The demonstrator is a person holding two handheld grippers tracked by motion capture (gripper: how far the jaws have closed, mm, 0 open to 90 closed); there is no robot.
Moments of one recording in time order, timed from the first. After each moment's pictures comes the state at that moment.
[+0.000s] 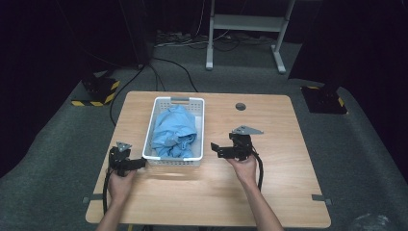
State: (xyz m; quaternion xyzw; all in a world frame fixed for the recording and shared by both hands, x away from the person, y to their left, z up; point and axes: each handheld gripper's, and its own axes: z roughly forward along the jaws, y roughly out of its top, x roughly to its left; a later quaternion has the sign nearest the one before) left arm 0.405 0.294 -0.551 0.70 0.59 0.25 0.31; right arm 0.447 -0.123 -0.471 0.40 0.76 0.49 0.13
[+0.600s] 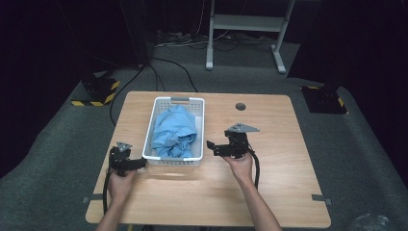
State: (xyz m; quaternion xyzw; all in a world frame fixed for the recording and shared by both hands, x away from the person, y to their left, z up) left arm 0.405 0.294 -0.551 0.70 0.59 0.25 0.31; right arm 0.449 -0.108 -0.464 0.38 0.76 0.50 0.13
